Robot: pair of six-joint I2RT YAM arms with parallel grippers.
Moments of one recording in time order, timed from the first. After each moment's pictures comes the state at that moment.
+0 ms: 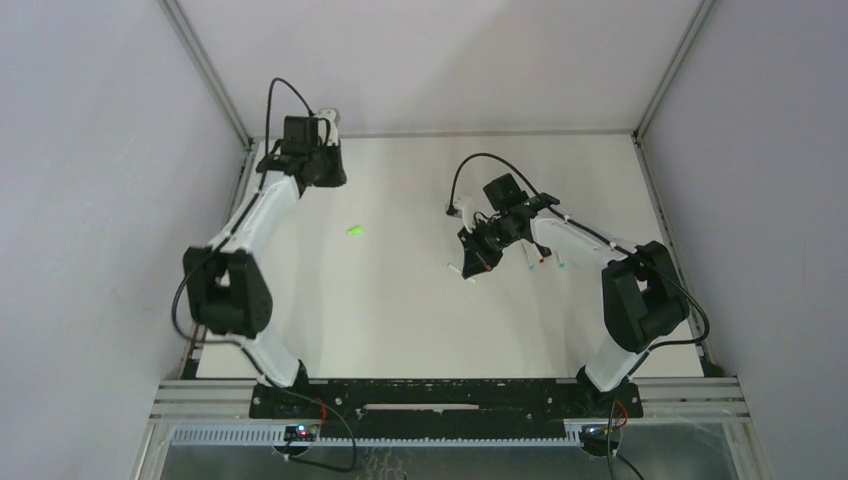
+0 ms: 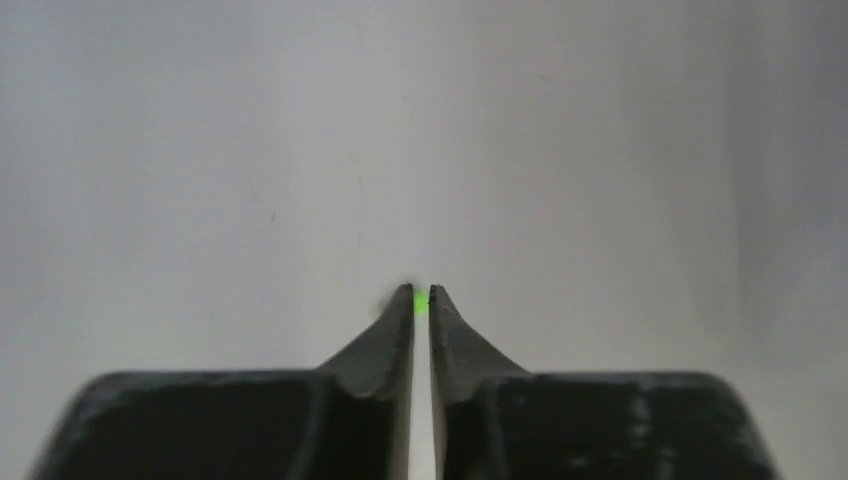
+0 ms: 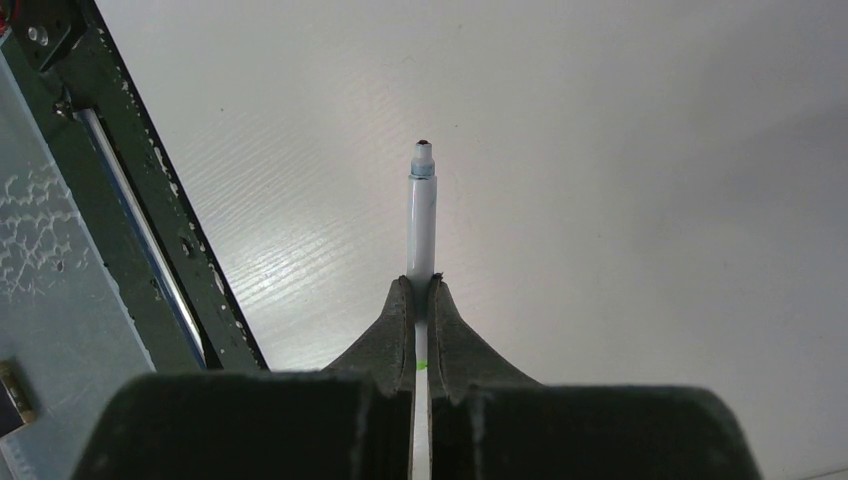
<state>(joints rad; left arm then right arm) -0.16 1.66 1.47 -0.53 0.09 -0.06 0.50 1.67 1.20 -0.67 -0.65 -0.31</state>
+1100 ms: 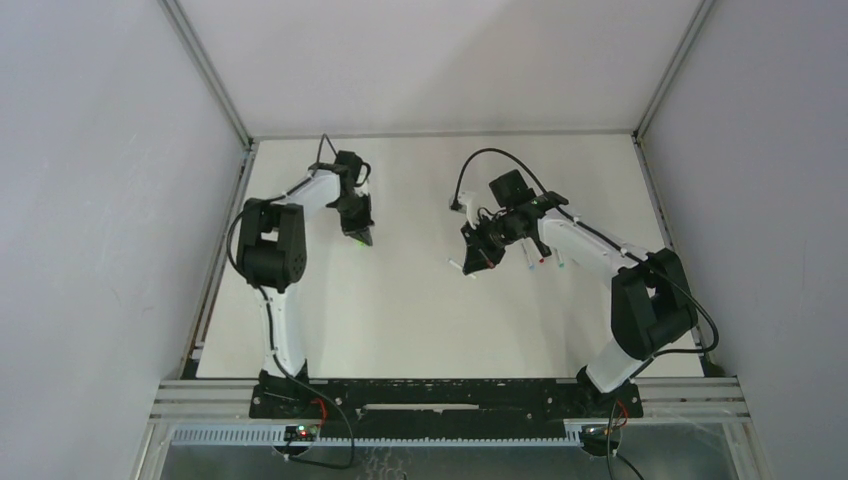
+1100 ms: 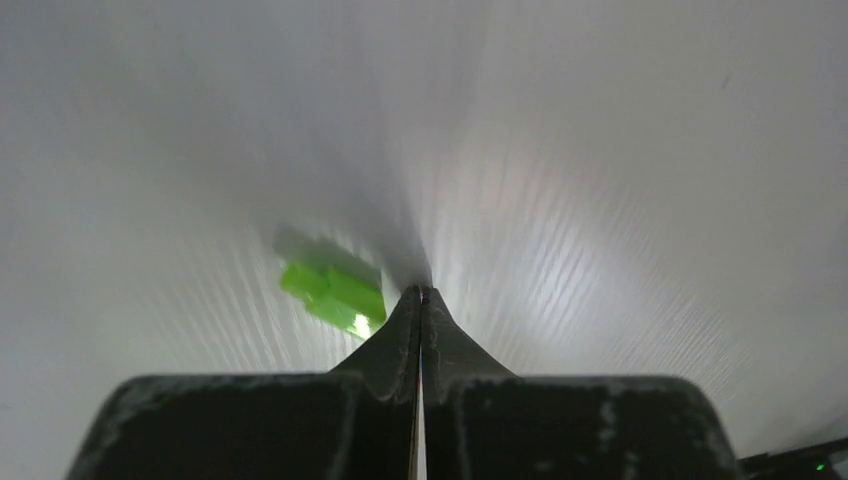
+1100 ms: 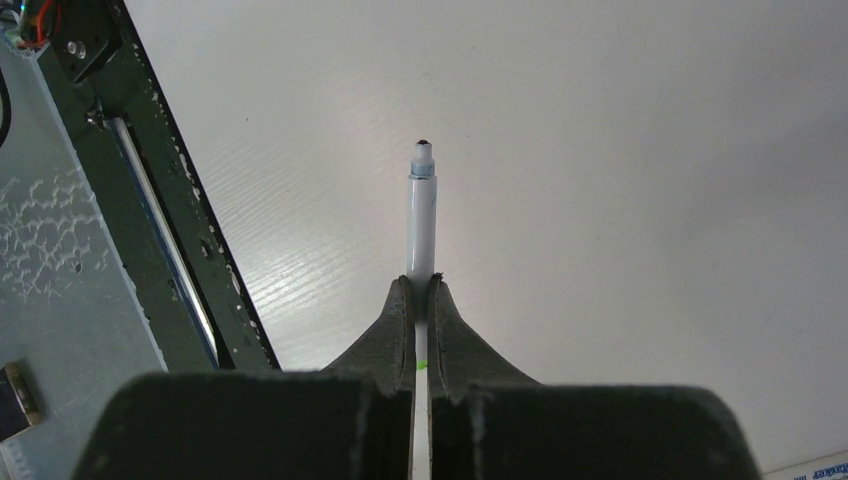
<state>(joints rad) -0.20 2.16 1.64 -0.84 0.17 -0.33 0.48 1.63 1.20 -0.67 -0.67 -0.31</state>
